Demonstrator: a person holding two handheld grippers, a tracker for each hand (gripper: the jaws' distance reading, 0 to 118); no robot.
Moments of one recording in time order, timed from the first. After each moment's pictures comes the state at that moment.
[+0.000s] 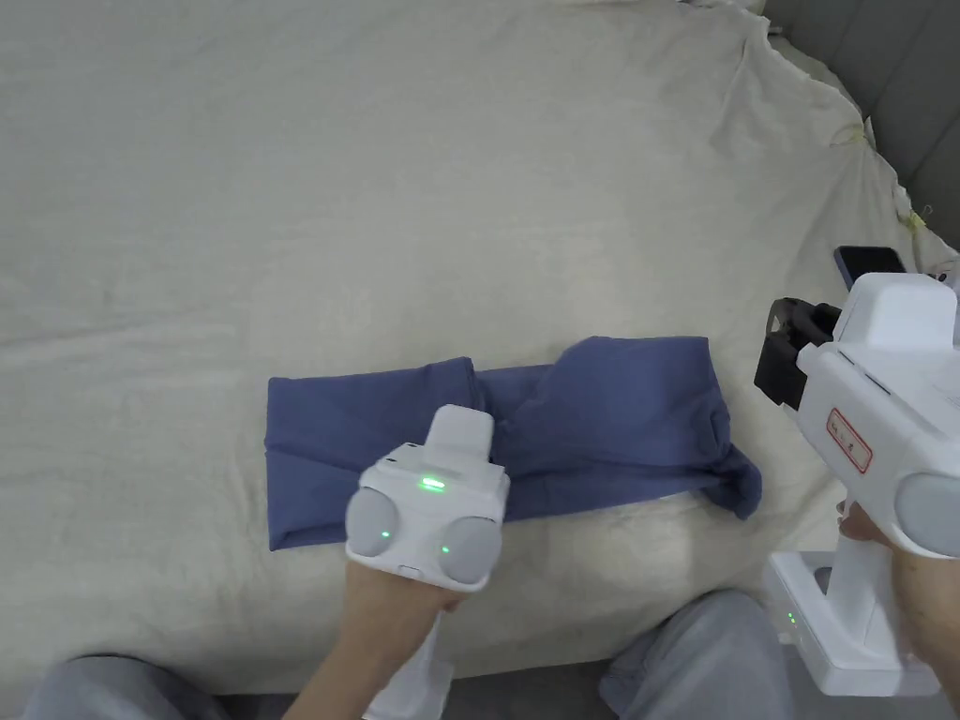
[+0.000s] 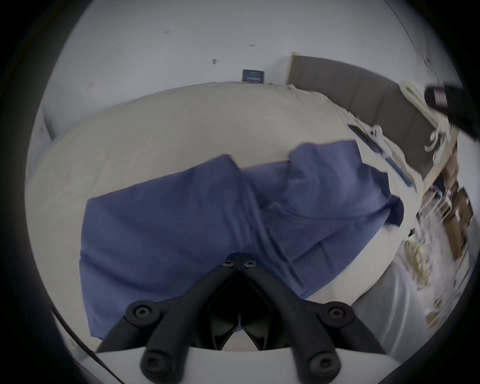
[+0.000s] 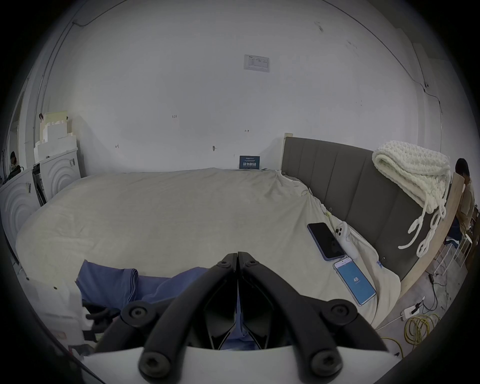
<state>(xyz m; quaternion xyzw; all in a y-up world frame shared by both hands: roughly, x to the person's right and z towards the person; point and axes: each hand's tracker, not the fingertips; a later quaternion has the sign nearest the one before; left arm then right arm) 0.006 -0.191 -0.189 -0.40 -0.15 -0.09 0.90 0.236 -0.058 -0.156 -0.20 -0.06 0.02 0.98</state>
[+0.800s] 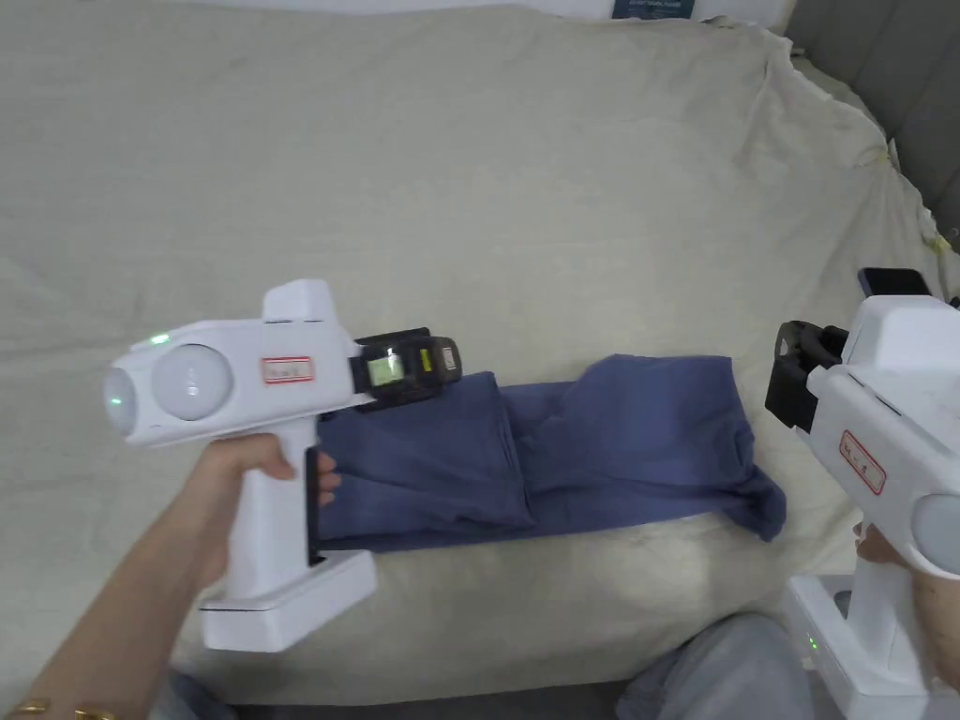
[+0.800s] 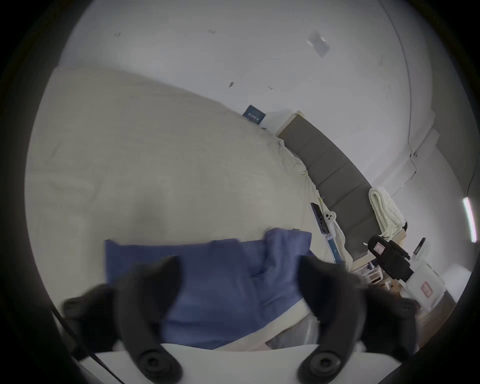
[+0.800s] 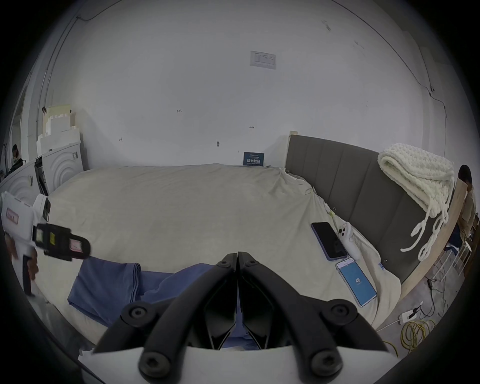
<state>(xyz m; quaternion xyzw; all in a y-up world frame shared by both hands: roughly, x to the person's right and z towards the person) -0.168 -0.107 -0.262 -0.40 -0.24 0.24 0.85 0.224 -0.057 -0.164 -0.21 -0.04 0.03 0.98</state>
